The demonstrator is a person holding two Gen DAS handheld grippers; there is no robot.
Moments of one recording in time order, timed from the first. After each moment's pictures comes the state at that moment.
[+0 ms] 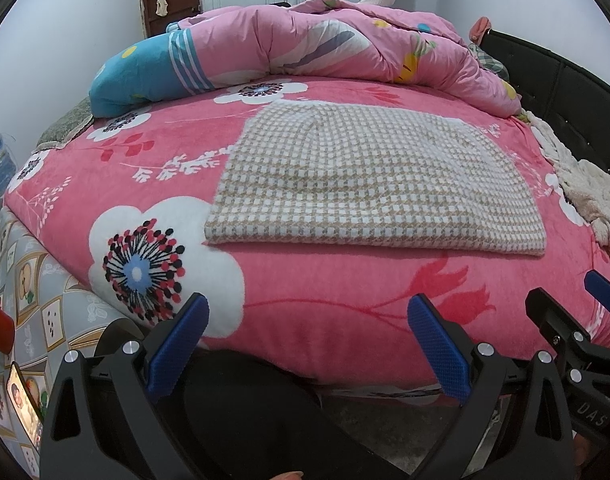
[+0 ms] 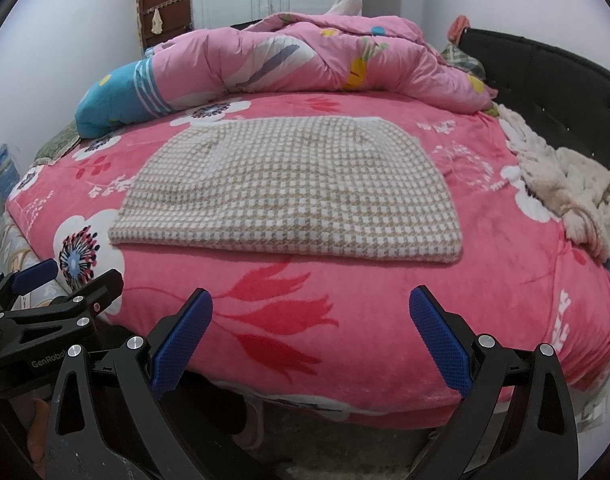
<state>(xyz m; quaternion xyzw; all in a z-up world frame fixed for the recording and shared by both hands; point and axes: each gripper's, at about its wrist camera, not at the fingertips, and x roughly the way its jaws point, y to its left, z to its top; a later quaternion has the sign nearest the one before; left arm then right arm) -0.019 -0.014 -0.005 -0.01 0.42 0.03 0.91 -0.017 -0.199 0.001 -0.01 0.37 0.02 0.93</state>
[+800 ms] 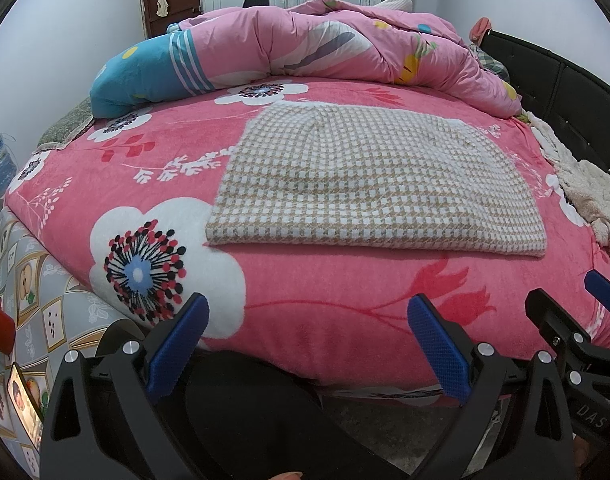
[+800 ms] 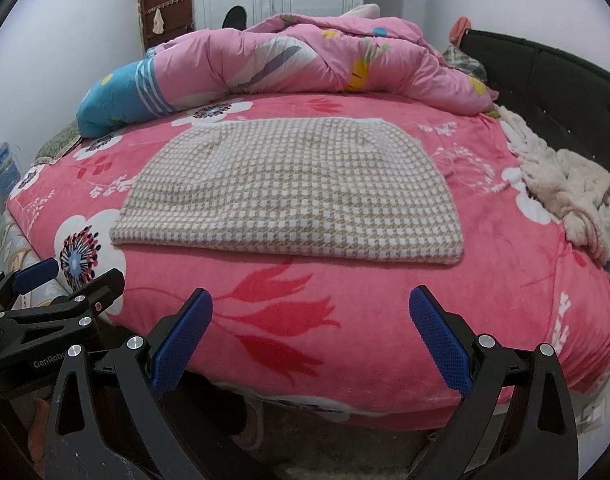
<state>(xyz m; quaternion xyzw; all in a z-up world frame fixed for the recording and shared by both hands) -0.019 -0.015 -0.004 -0.01 0.42 0.03 0.91 -0.016 -0.196 0.003 -0.01 0.37 0.02 0.93</state>
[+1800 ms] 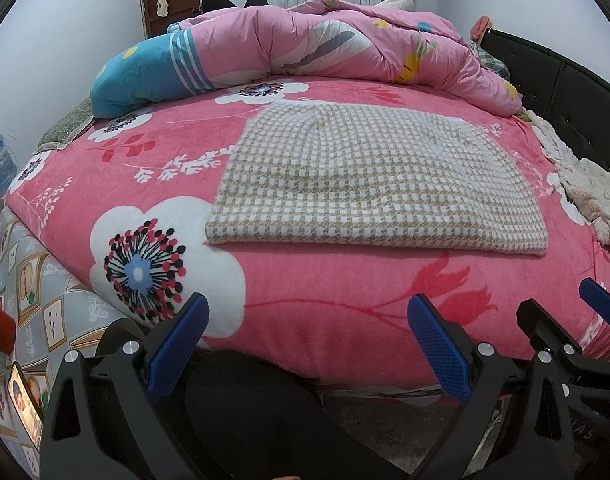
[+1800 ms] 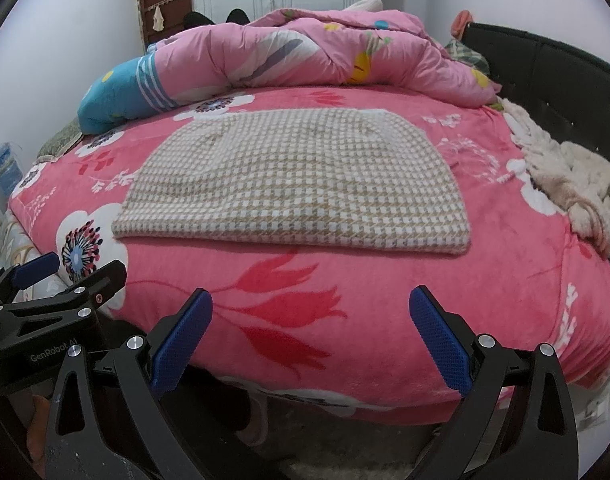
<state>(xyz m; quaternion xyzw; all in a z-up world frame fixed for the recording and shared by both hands) -0.018 -0.014 -0.004 -0.01 0.42 0.03 0.91 -0.018 -0.192 -0.004 0.00 0.38 0.02 0.92</state>
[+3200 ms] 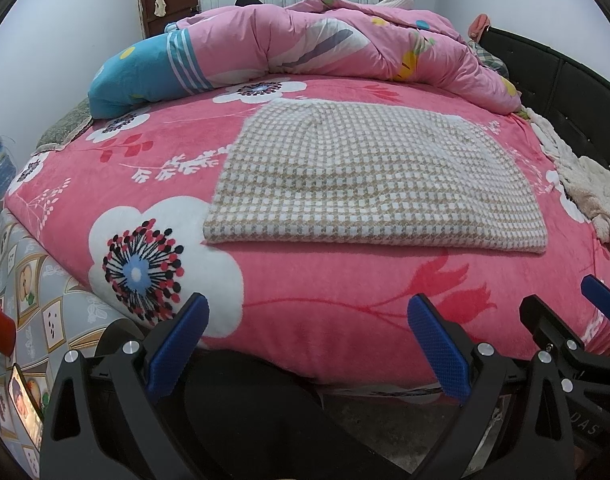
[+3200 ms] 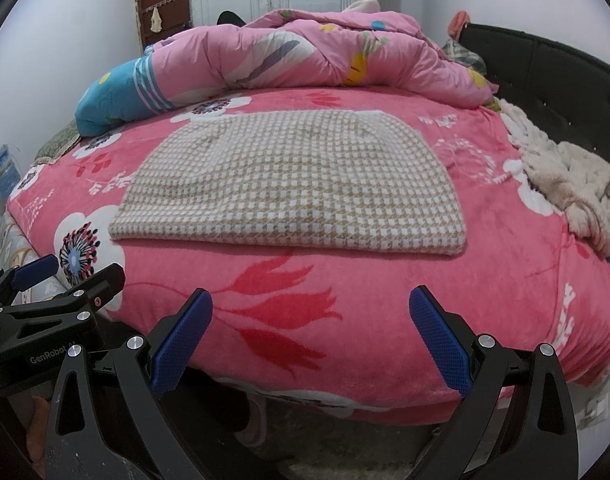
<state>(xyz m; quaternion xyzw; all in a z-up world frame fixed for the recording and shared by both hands) -0.019 -0.019 -0.005 -0.01 0.42 0.03 0.91 -0.020 -0.190 -0.003 0.00 0.38 0.01 0.92</state>
